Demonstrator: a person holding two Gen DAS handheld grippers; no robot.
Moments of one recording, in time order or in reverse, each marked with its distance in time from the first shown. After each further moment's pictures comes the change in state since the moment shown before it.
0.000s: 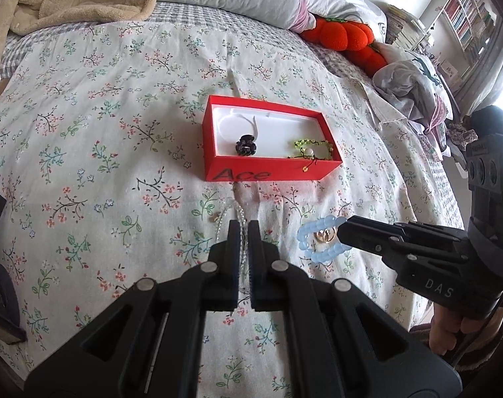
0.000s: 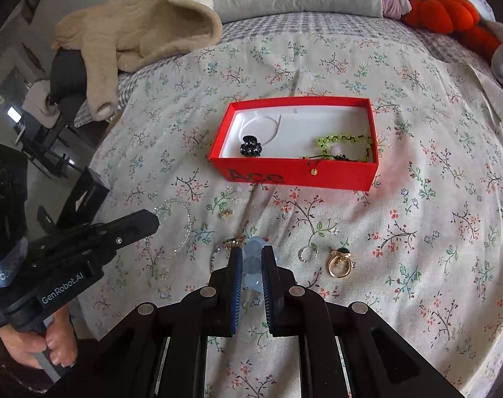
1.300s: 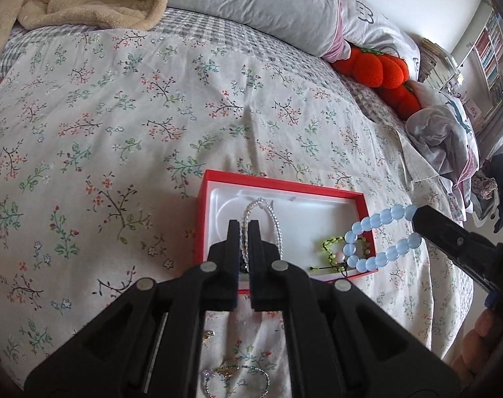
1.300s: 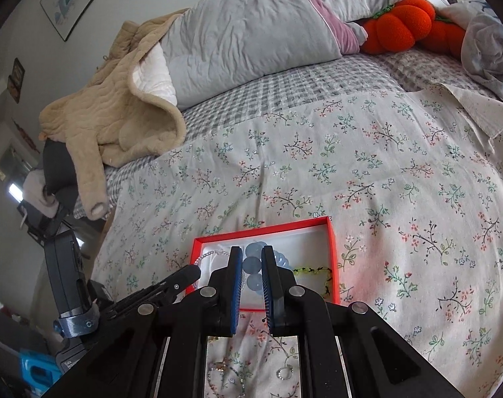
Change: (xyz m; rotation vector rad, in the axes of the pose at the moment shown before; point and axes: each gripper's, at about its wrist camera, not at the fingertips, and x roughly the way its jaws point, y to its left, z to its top) left arm 0.082 0.006 0.075 -0.109 -0.088 0.065; right arm -0.010 -0.061 0.091 0.191 -0.260 0.043
